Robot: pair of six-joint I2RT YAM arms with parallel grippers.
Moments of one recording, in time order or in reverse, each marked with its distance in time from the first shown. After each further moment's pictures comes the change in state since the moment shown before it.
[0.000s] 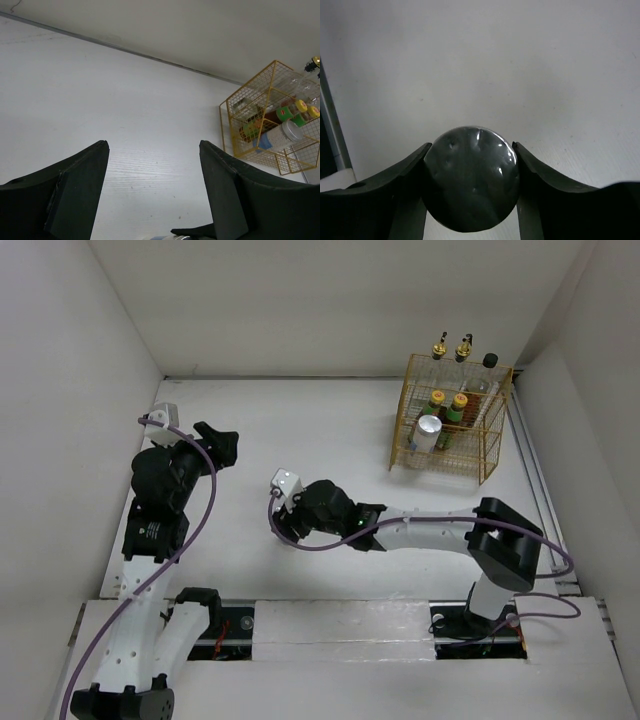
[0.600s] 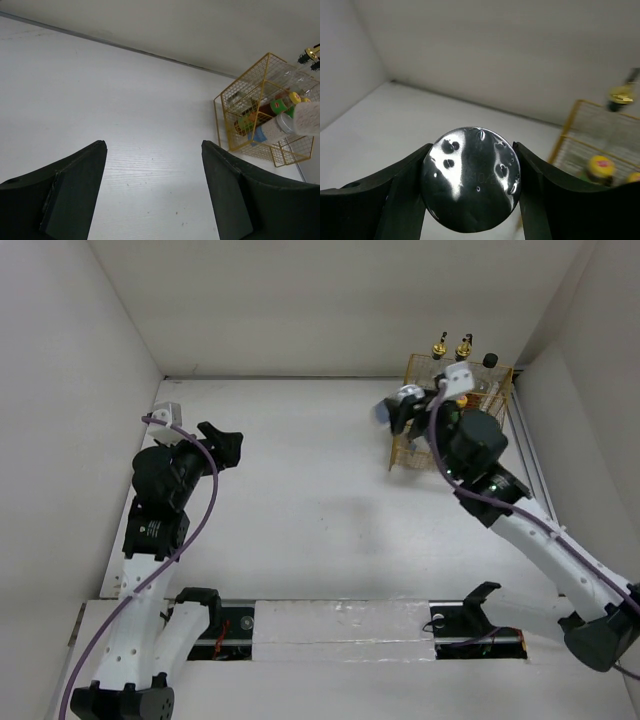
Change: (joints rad) left arm 0.000 0.008 0.000 0.002 0.039 0.000; right arm -0.436 -0.583 0.043 -0.117 0.191 0.020
